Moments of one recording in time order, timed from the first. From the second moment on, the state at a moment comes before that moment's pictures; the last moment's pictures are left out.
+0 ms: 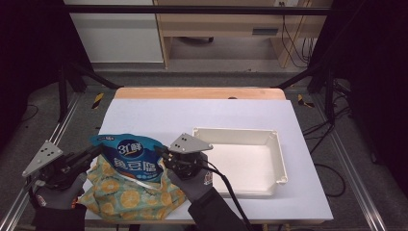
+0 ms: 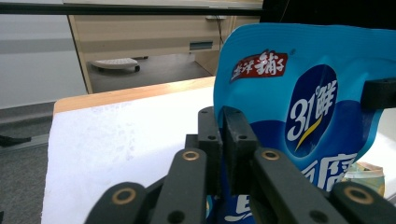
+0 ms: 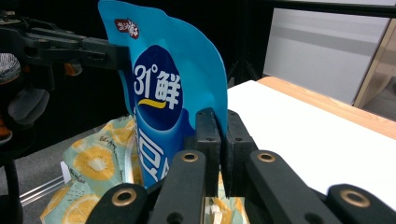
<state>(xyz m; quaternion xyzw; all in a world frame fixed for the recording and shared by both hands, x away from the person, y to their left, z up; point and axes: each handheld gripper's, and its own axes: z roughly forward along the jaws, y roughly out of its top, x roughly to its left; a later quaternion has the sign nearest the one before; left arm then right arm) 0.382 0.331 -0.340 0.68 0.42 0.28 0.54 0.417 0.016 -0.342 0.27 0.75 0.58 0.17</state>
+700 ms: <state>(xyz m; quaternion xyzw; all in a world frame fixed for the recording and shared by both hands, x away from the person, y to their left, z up) 0.379 0.328 -0.338 0.67 0.43 0.29 0.53 0.417 0.018 -0.340 0.27 0.75 0.57 0.17</state>
